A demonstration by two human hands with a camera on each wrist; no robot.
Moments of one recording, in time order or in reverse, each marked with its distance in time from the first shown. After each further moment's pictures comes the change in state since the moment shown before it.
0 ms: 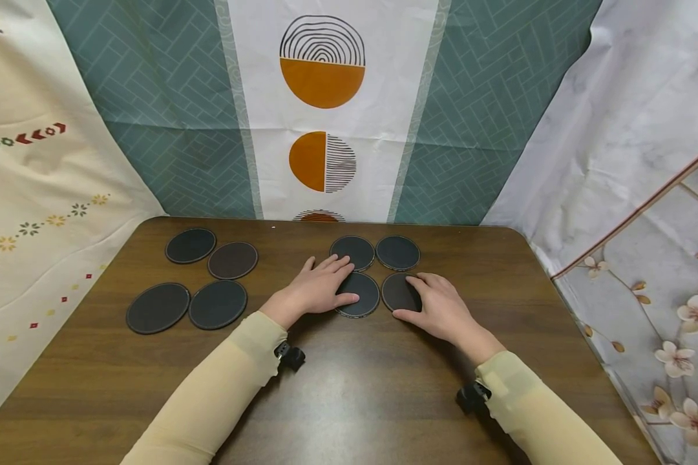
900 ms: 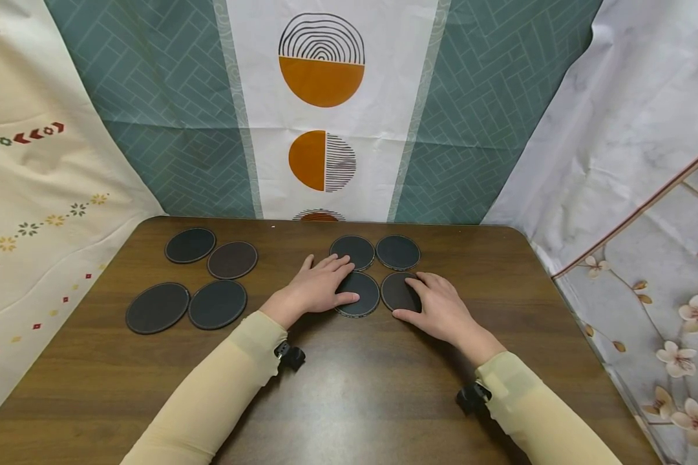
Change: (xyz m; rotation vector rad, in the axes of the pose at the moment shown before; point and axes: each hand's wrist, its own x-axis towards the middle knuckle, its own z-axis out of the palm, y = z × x) left_hand 0.000 0.001 -0.002 0.016 0.003 -0.011; right_hand 0.000 0.000 0.002 -0.006 -0.025 -0.004
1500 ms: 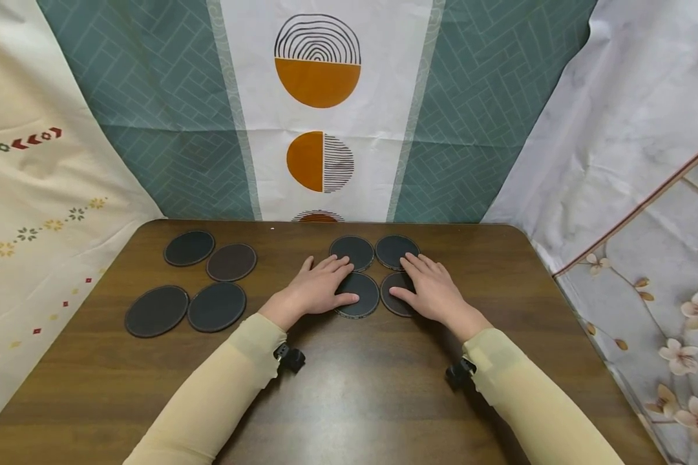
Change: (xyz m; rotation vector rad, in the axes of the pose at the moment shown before) left_hand 0.004 -0.001 0.002 -0.005 -0.014 0.001; right_hand 0.032 0.002 -0.007 -0.036 -0.020 -0.044
